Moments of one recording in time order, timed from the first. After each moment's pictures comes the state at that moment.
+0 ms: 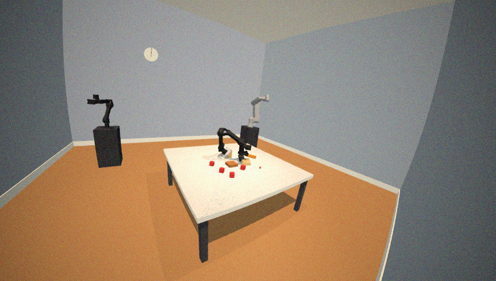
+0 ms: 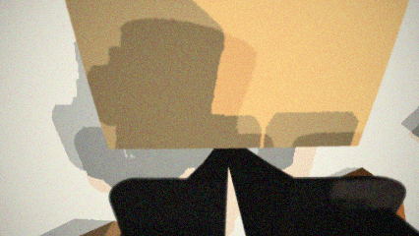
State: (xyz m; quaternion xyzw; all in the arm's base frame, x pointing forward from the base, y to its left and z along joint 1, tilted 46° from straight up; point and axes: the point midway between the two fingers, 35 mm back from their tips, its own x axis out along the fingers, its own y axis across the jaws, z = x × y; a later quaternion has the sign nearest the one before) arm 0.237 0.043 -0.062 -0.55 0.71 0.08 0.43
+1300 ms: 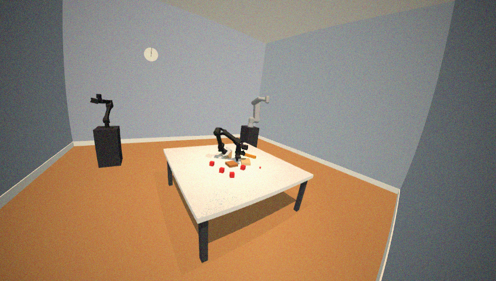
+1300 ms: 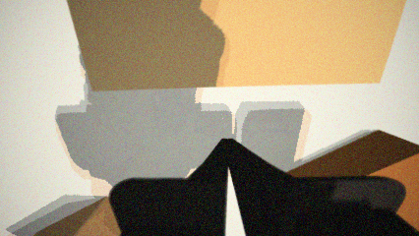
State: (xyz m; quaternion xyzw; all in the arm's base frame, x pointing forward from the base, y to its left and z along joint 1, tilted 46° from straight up) arm 0.218 0.022 -0.040 -0.55 0.71 0.08 0.44
